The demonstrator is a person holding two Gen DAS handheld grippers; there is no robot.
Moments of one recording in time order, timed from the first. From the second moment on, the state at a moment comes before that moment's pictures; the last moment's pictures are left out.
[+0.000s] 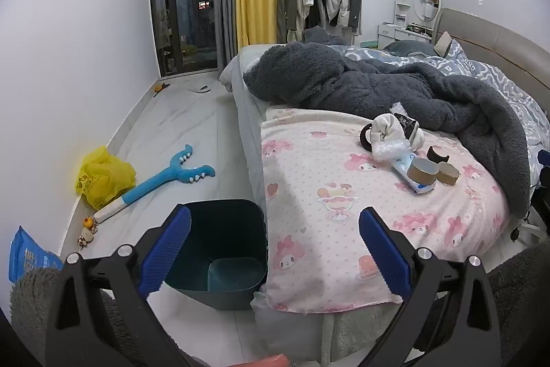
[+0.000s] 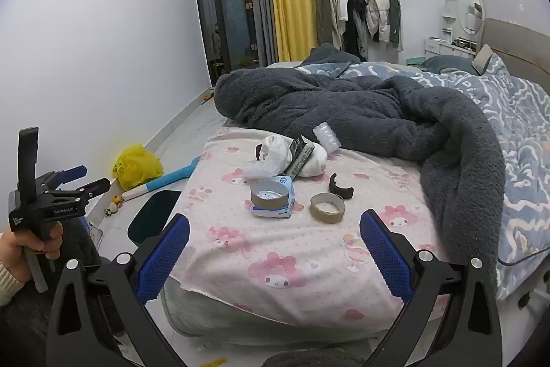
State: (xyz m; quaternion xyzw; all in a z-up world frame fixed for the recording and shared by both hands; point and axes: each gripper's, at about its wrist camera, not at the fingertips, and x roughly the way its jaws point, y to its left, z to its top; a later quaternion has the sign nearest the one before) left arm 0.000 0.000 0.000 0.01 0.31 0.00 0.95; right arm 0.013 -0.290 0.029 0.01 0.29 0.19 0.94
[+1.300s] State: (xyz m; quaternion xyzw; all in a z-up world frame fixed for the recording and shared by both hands) left arm 0.000 0.000 0.000 0.01 0.31 0.00 0.95; right arm 0.015 -0.290 0.030 0.01 0.29 0.19 0.94
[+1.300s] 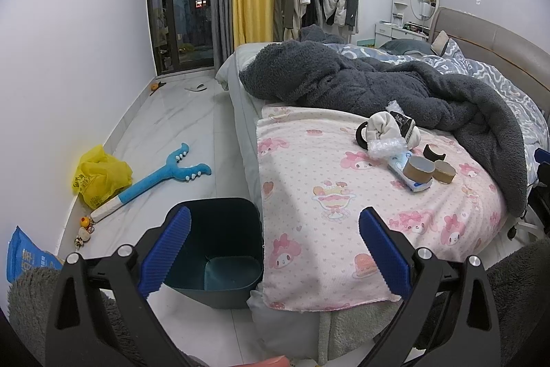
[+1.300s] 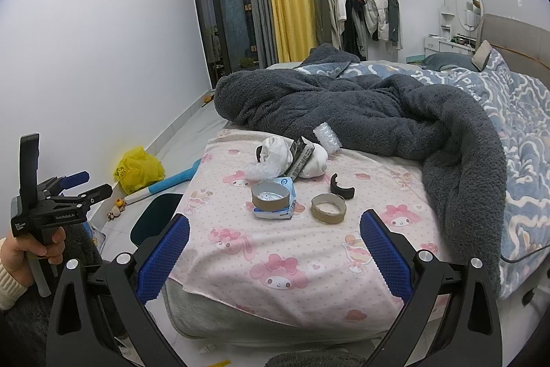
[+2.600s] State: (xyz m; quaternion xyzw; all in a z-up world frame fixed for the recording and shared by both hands) left arm 0.000 0.000 0.000 0.01 0.31 0.00 0.95; right arm 0.016 -0.289 0.028 0.01 0.29 0.19 0.94
